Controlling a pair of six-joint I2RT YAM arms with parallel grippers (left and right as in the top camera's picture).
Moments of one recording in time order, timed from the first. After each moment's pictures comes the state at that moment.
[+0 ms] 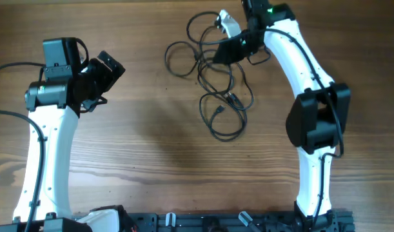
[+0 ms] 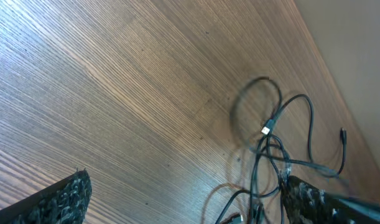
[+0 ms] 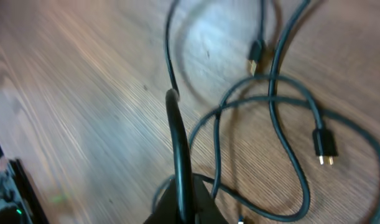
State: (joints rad) left arm 0.10 1.41 1.28 -0.86 0.17 -0.74; right arm 0.27 2.27 2.14 -1.14 -0.61 -0.18
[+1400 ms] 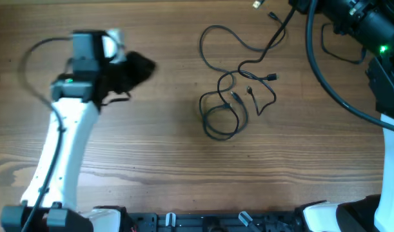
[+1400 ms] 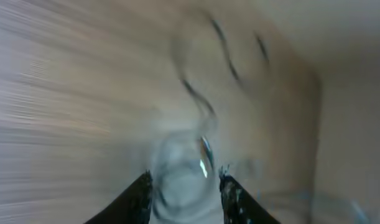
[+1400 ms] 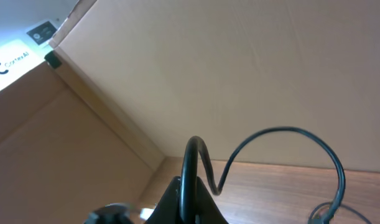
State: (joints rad) left arm -0.05 1.45 1.28 -0.70 0.47 -0.54; right arm 0.25 1.56 2.29 -0.83 -0.38 0.52
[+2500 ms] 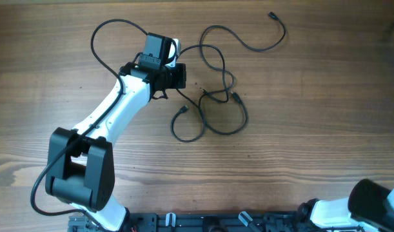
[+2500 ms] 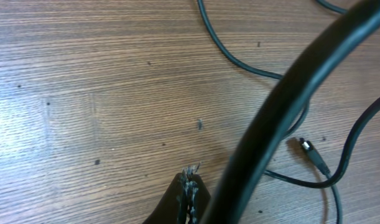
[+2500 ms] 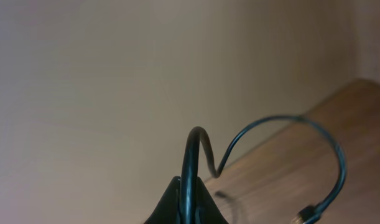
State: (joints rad) left arm -0.33 1.80 1.28 -0.49 0.16 -0.28; right arm -0.48 1.63 2.29 -0.95 -0.36 0.51
